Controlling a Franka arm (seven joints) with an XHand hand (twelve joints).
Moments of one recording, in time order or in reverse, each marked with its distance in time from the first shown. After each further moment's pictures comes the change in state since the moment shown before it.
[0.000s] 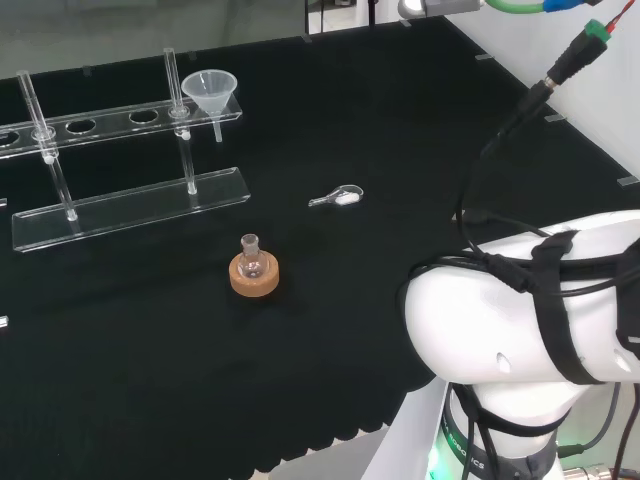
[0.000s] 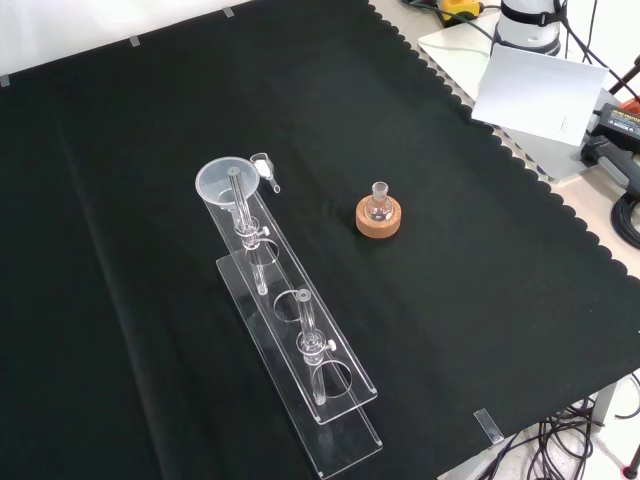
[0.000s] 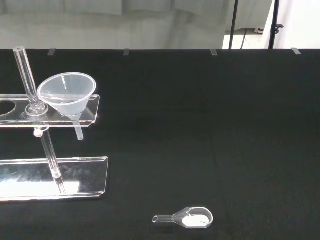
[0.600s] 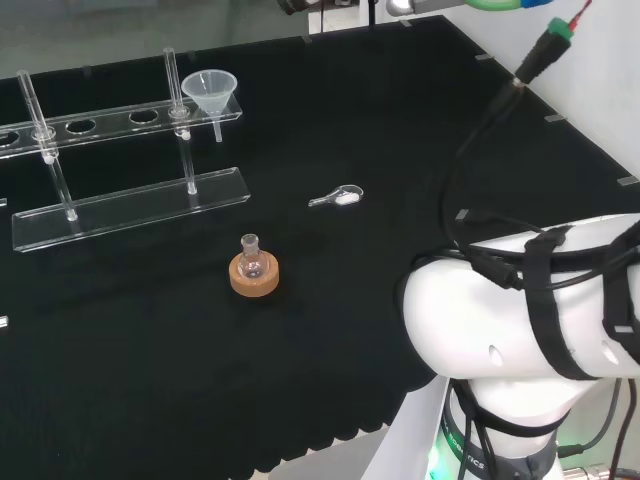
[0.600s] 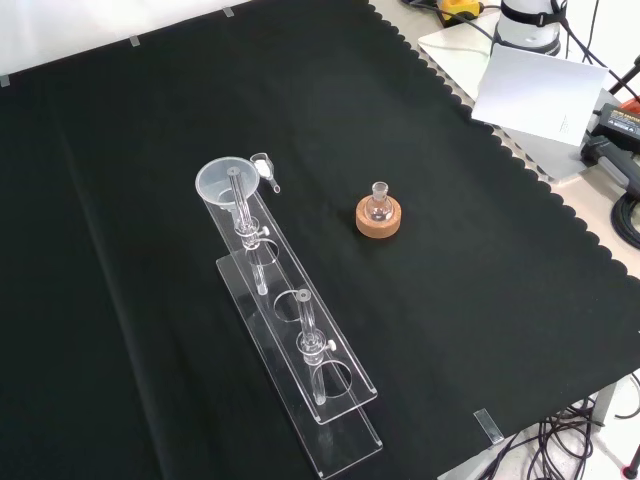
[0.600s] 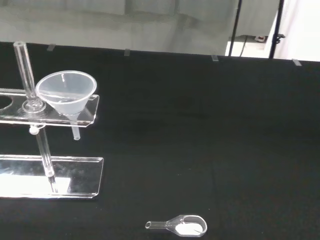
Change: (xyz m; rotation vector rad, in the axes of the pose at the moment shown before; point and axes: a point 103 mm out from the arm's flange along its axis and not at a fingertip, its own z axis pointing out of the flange) arm 0.012 0.013 0.000 -0.004 -0.063 -0.036
